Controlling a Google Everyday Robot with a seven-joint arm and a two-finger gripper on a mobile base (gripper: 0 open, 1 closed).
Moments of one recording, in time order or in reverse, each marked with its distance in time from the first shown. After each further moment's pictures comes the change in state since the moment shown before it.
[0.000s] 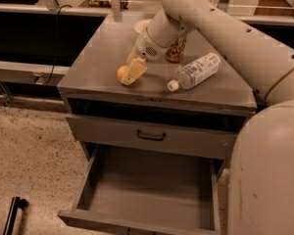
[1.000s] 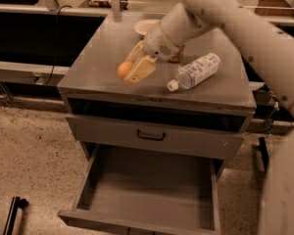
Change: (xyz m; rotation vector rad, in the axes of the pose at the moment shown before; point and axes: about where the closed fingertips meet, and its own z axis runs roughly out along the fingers) arm -0.012 0.043 -0.038 -0.112 -0.149 -0.114
